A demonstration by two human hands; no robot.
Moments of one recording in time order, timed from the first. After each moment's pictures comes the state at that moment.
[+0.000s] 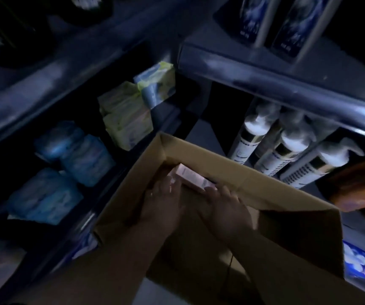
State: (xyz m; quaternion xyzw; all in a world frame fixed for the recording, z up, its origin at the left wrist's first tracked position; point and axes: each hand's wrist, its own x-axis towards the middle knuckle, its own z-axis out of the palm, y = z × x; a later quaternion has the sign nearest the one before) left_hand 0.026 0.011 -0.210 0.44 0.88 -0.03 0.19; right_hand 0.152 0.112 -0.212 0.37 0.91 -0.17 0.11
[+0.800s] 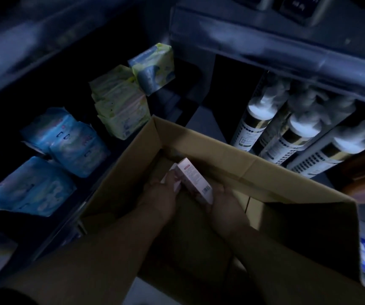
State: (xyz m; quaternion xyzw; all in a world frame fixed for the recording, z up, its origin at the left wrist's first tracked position) left_hand 0.021 0.028 -0.229 0.30 0.90 -0.02 0.32; right_hand 0.156 0.116 -0.249 0.43 0.84 -0.31 0.08
